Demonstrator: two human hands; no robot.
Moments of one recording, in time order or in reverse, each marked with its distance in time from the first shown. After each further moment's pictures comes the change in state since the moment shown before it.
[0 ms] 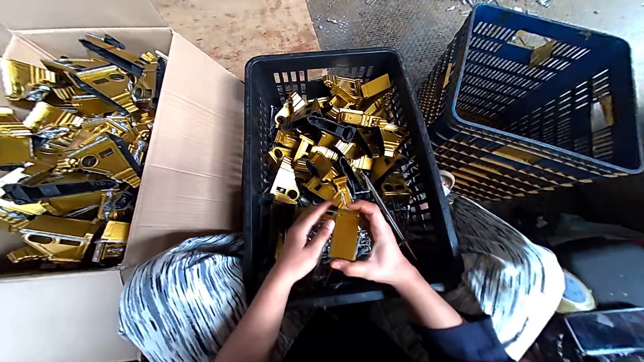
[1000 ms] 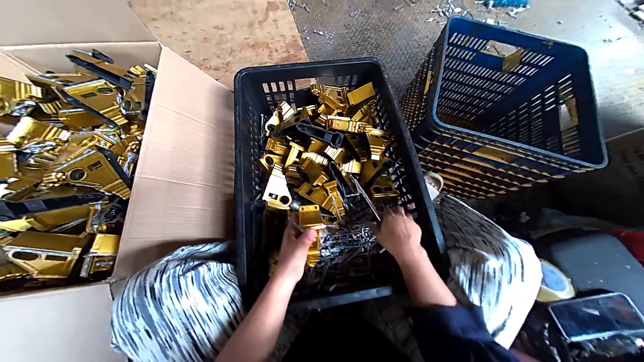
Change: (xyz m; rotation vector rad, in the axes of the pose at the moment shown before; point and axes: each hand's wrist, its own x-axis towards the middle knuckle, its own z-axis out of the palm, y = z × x) left_hand 0.002 -0.011 0.021 -0.467 0.308 -0.249; right_hand 0.009 0.014 -0.057 -0.976 -0.238 1.118
